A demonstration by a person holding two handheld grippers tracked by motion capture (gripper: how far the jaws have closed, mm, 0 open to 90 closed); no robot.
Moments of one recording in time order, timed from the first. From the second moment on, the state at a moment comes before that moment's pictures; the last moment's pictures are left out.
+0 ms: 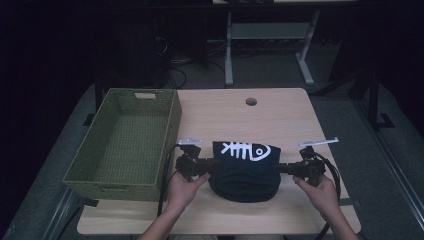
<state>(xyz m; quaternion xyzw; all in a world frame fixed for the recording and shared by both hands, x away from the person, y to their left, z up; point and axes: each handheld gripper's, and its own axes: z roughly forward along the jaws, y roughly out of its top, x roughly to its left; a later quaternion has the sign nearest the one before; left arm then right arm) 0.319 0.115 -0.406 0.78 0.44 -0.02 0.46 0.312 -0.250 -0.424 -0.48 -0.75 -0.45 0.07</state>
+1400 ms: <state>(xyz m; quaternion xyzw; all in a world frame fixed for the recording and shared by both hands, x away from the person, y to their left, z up) 0.328 0.178 -0.321 0.77 0.43 0.01 0.47 0.338 -0.193 -0.337 -0.44 -0.76 -0.47 0.05</state>
